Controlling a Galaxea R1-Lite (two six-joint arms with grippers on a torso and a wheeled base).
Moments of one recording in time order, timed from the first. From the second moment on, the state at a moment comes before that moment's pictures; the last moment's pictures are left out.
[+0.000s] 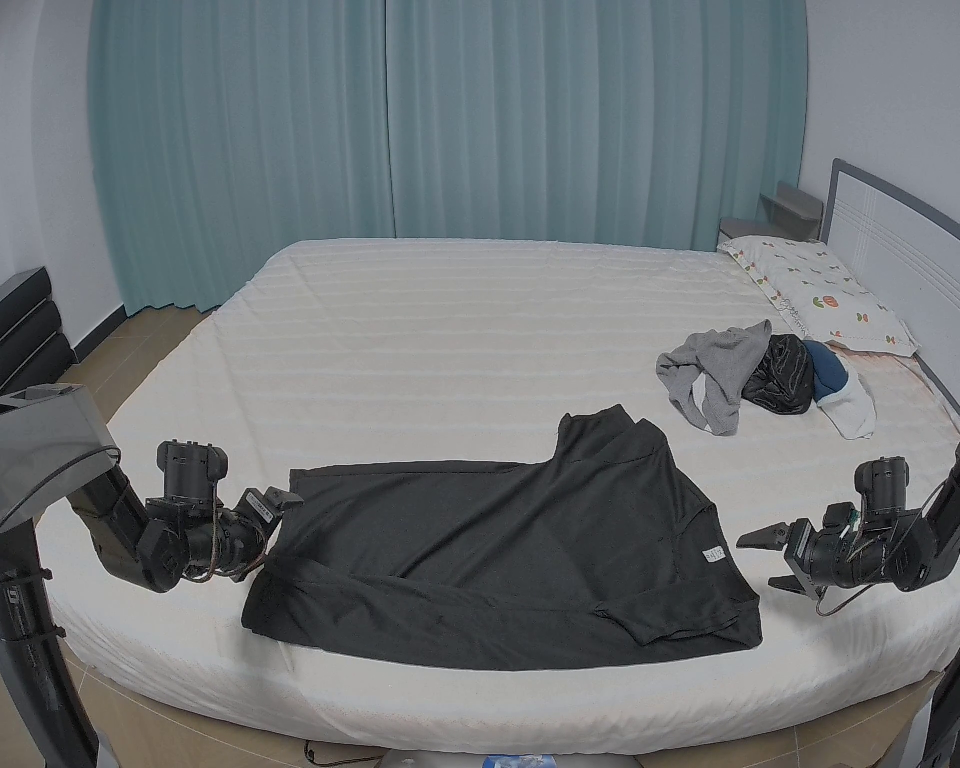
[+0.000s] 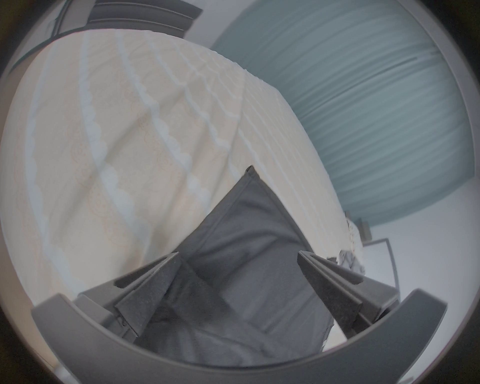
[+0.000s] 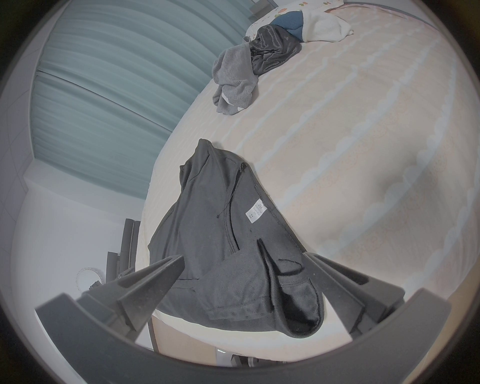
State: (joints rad) left arm -0.06 2.14 -0.69 -0.76 -0.13 -0.98; right arm -0.10 1.97 -0.43 -0.73 0.48 0.61
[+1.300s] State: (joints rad) left arm -0.04 2.05 -0.60 -0.74 -0.16 -0.84; right arm -0.10 2.00 -0.43 -0.79 0.47 0.61
